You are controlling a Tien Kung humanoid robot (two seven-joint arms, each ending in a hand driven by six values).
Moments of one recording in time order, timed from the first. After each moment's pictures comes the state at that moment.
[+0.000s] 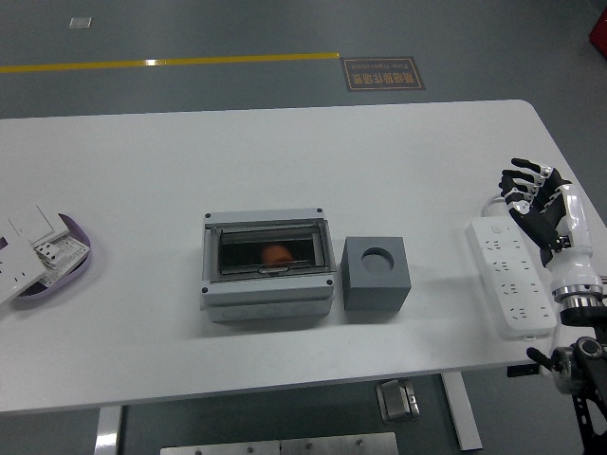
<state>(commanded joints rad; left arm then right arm) 0.09 0.14 -1.17 -0.18 1.13 -0.05 0.36 -0.08 -0.12 1.60 1.44 -1.33 -0.10 0.32</state>
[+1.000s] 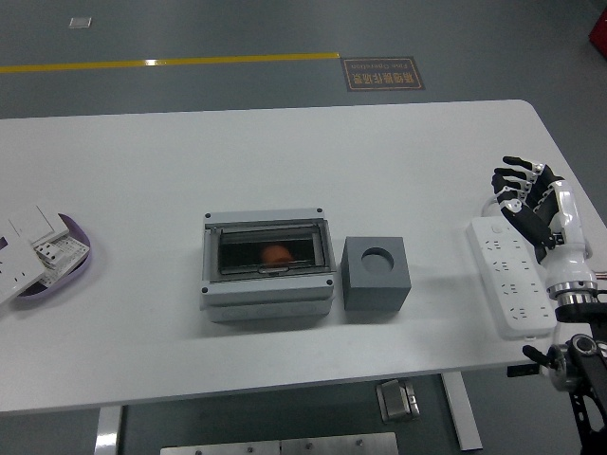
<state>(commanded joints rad) 0.09 0.13 -1.16 -0.18 1.11 -0.04 0.36 -0.07 -0.12 1.57 1.44 -1.31 -0.11 0.33</state>
